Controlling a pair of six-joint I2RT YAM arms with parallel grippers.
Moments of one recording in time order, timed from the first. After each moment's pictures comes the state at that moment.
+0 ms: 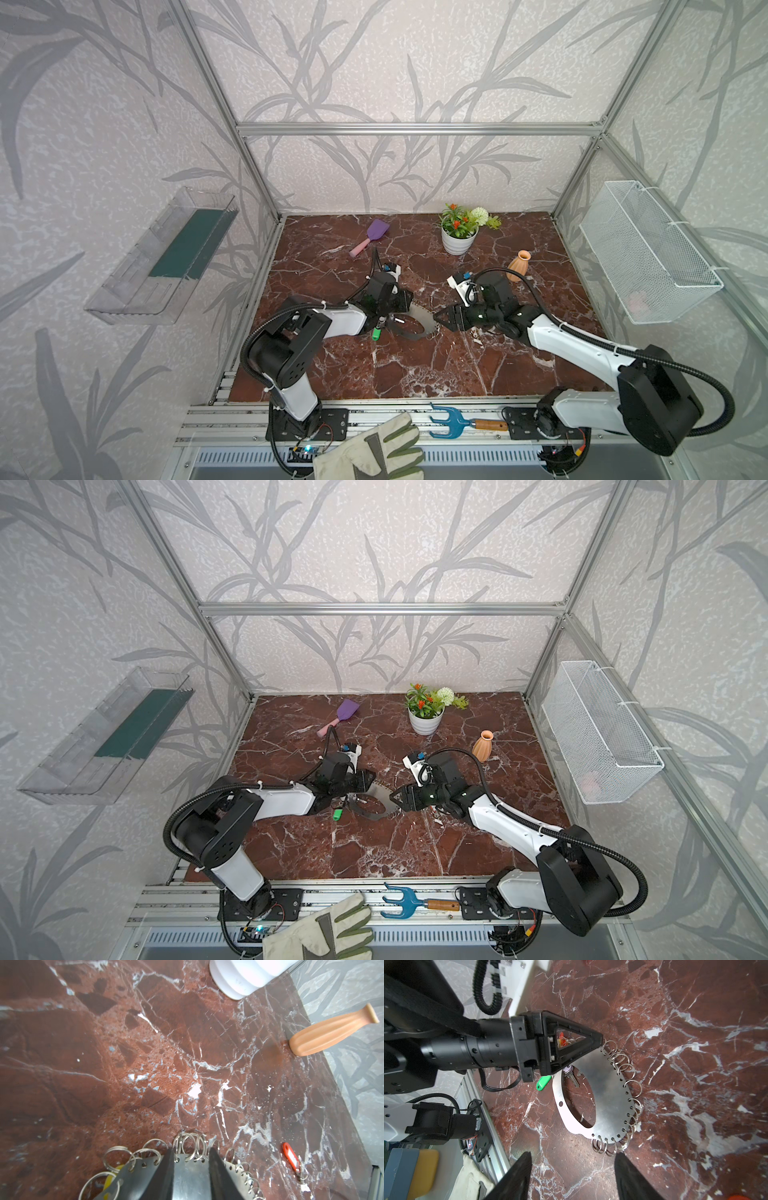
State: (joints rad) left arm -0.57 1.67 0.71 0.35 0.13 -0.58; right arm 0.56 1.29 0.67 -0.09 -0.51 0.37
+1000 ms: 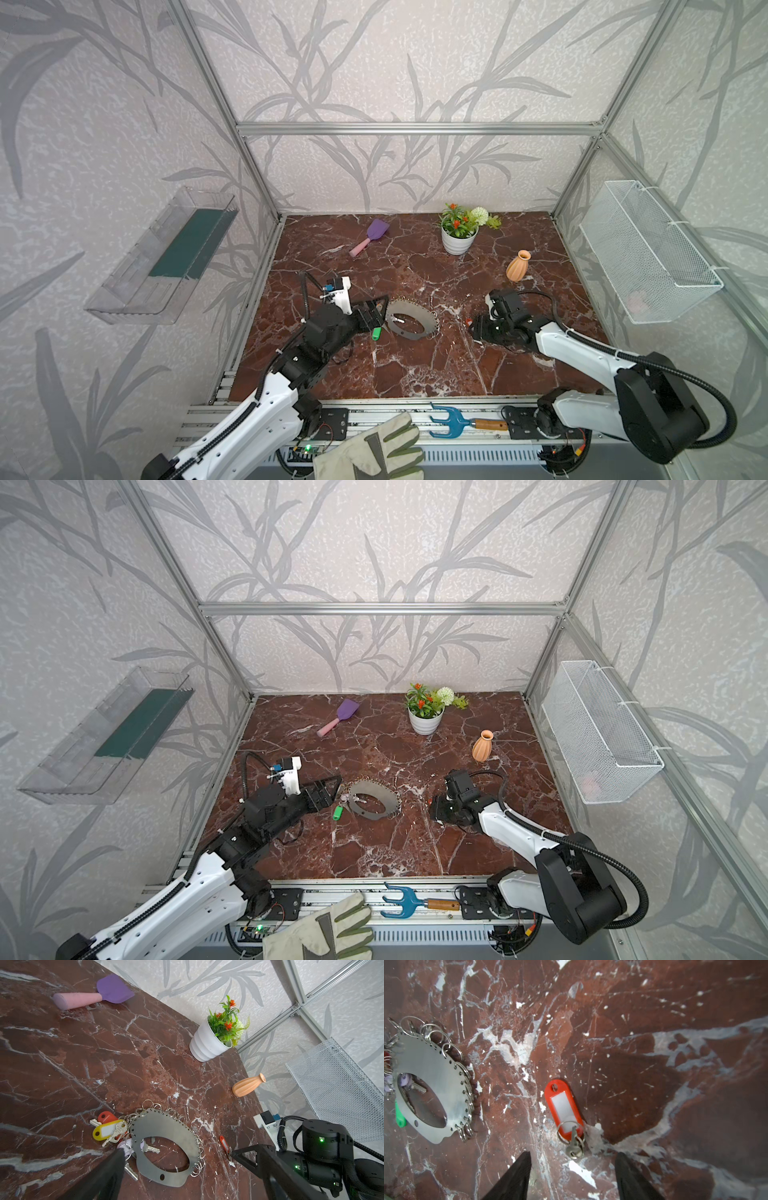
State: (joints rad) left arm -0.57 0.69 0.41 -0.05 -0.02 -0.77; right arm 0.44 1.26 0.52 -0.33 -0.16 0.60
